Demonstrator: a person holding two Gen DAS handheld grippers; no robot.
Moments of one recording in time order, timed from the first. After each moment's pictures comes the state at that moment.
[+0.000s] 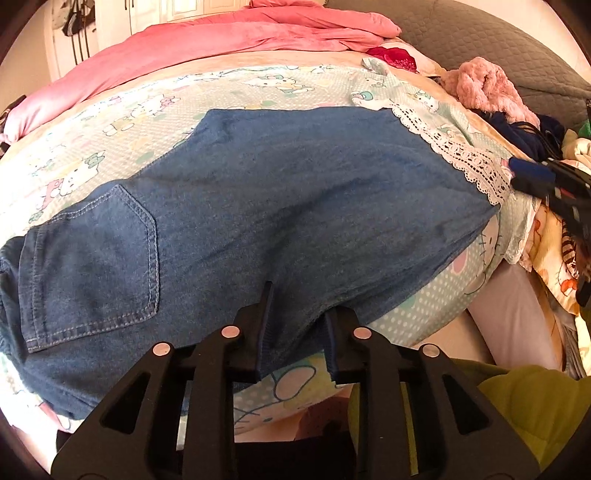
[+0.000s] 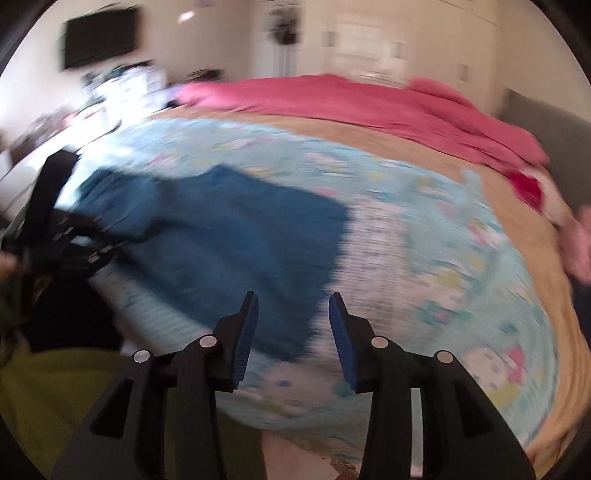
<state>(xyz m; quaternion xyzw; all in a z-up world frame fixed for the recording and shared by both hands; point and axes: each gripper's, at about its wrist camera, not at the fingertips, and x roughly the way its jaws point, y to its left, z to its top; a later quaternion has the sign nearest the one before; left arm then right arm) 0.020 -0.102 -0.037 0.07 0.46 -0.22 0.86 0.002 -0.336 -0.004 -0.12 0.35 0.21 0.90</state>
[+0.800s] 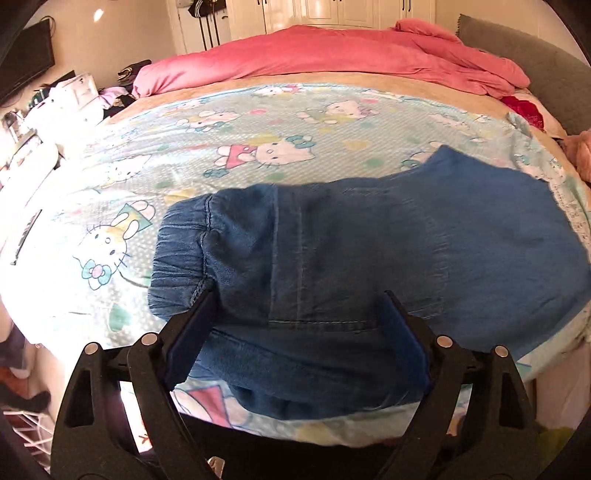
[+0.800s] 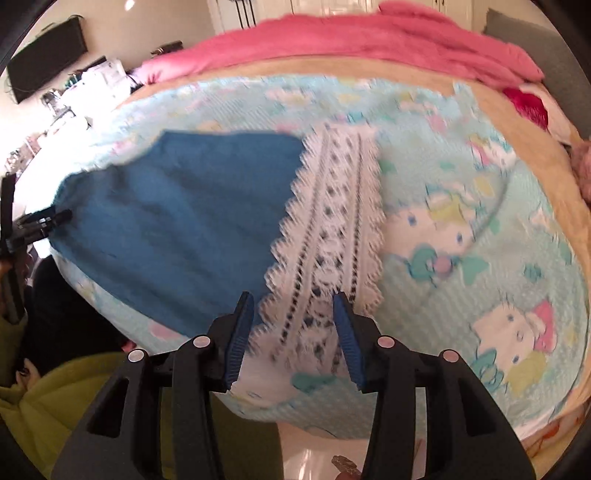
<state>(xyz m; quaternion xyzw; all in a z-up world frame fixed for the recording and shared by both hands) 0.034 0.019 -0.028 0.03 0.43 0.02 0.90 0.062 -0.388 -0.034 -0.03 0.48 0.16 0.86</state>
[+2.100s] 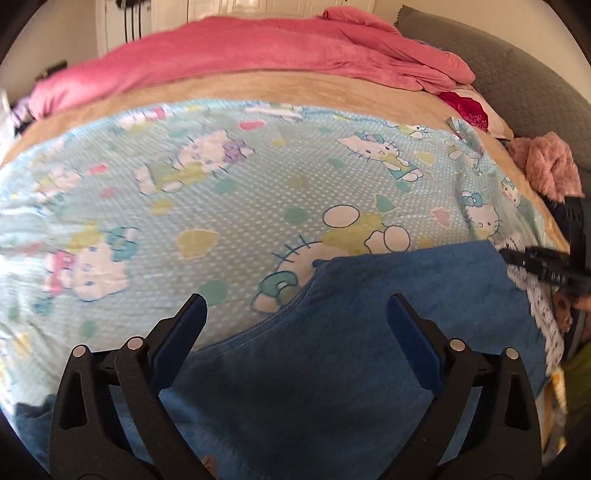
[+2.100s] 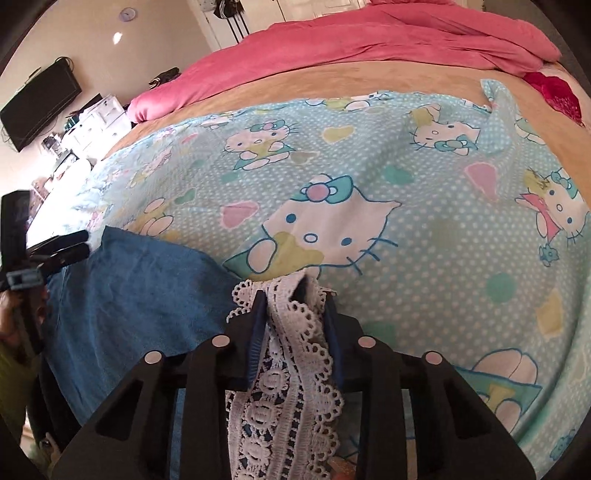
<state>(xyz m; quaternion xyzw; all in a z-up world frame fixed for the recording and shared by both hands) 0.191 -0.076 -0.027 -0.02 0.46 -0.14 0.88 0.216 -0.403 -0.052 0.05 0.46 0.20 0.86</state>
